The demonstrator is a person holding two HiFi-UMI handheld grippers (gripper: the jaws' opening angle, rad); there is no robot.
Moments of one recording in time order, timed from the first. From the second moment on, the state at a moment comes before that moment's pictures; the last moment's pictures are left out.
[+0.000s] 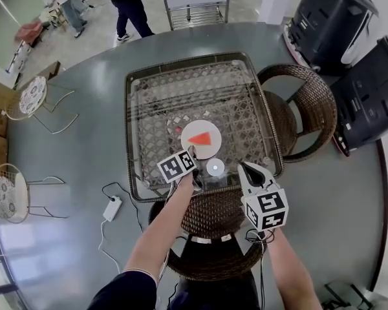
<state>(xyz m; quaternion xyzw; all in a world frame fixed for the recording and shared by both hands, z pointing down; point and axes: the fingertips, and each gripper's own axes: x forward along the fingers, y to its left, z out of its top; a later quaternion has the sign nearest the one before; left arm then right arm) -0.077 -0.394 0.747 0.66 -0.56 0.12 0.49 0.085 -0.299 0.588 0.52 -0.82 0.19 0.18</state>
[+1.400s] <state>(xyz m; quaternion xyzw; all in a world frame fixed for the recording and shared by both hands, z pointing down) -0.082 -0.365 0.671 0.76 -0.54 0.16 0.33 0.082 -0.289 0.554 0.51 -0.83 0.18 0.16</state>
